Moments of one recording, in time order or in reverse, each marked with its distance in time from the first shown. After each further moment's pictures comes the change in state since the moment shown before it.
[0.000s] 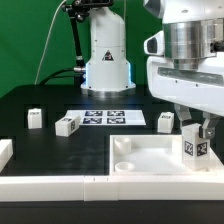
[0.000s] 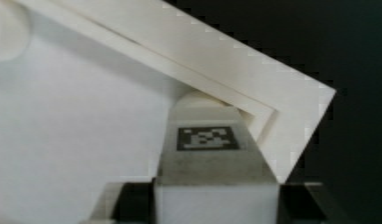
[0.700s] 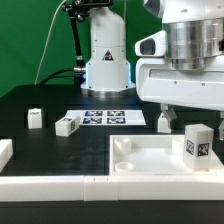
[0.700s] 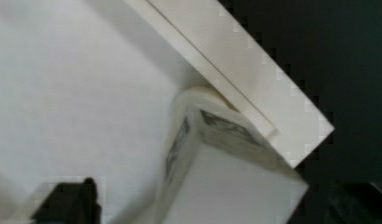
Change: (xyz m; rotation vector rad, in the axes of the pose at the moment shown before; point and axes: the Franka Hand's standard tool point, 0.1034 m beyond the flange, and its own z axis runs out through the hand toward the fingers) arm -0.003 -0.002 -0.001 -0.002 0.001 -0.483
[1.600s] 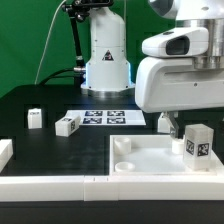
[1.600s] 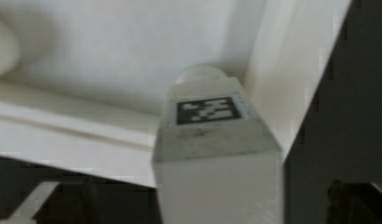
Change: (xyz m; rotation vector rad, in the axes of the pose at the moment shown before) arm 0.006 -0.004 0.001 -0.072 0.050 -0.981
